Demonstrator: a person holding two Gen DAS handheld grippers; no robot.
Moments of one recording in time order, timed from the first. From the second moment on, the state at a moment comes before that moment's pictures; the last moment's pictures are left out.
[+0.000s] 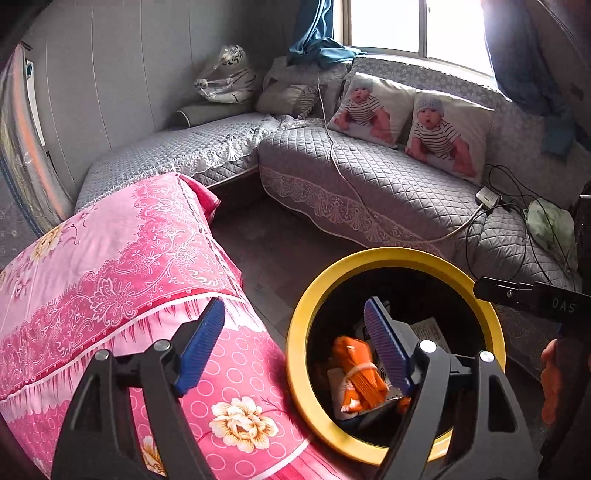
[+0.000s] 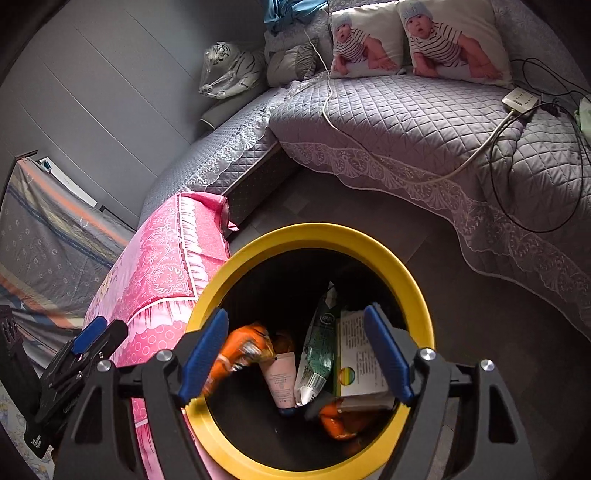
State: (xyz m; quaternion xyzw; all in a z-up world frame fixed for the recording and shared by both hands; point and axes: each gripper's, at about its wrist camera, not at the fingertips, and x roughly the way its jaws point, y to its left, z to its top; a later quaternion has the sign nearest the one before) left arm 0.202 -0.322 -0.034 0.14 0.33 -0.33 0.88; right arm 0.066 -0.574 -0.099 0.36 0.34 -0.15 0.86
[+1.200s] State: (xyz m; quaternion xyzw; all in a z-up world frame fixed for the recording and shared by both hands) left arm 0.078 0.038 0.014 0.02 0.20 0.01 0.98; right arm 0.076 -0.237 -0.013 0.08 0.21 -0.01 0.97
